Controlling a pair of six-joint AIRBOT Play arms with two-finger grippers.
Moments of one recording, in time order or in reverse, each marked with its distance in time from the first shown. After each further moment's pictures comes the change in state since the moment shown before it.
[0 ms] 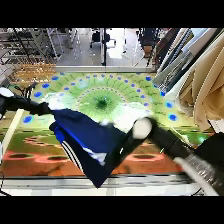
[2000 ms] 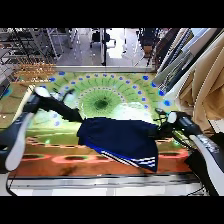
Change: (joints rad) left arm -0.370 -0.032 -0.026 -0.130 -0.091 -0.070; right arm -0.711 -0.142 -0.136 -0.423 -0.233 0.101
